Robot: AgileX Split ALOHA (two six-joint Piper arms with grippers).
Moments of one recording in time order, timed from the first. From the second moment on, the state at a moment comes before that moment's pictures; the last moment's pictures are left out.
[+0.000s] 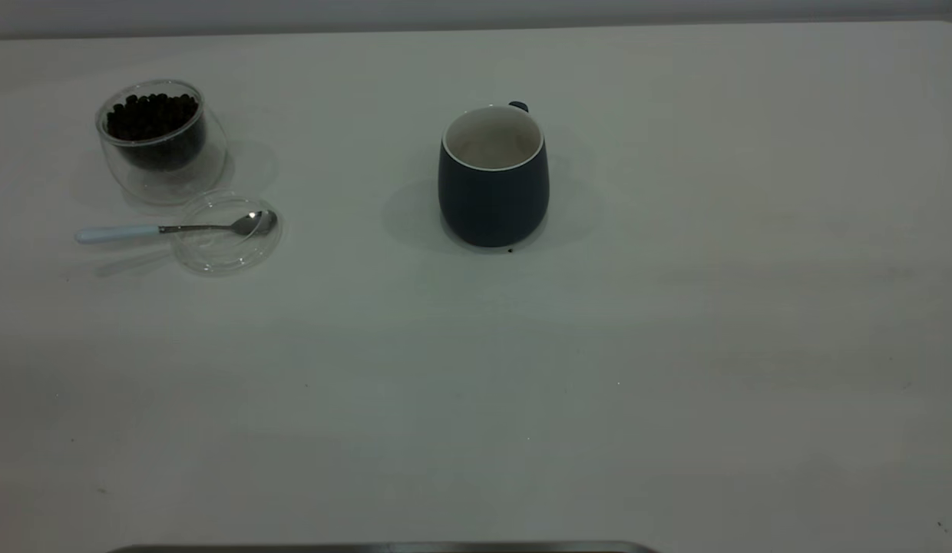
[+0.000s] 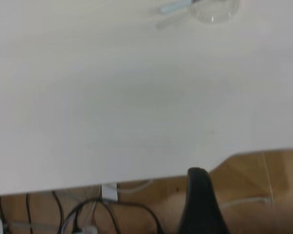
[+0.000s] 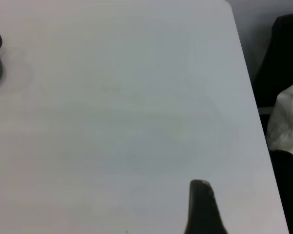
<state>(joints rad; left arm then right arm) -0.07 0.15 -0.48 0.01 1.12 0.04 -0.11 -0.02 -0.47 0.05 1.13 -0.15</state>
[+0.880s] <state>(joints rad) -0.02 -0.02 -0.48 0.00 1.13 0.00 -0.11 -0.02 -0.47 0.05 1.13 -0.15</state>
